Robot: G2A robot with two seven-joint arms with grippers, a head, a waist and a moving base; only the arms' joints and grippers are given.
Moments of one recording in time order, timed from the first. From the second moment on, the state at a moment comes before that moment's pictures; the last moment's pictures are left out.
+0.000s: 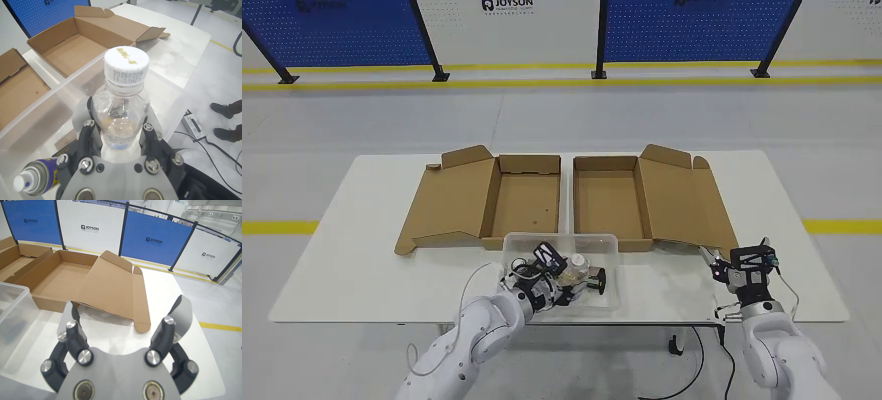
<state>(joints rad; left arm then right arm) 1.37 -1.20 -1.04 -1.65 1.22 -0.35 -0.29 -1.73 -1.15 1.60 -1.80 -1.33 0.00 0.00</state>
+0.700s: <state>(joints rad) 1.53 -1.14 -1.33 -2.02 0.99 -0.66 -0.46 -1.73 -1.15 1.60 -1.80 -1.33 0.00 0.00</state>
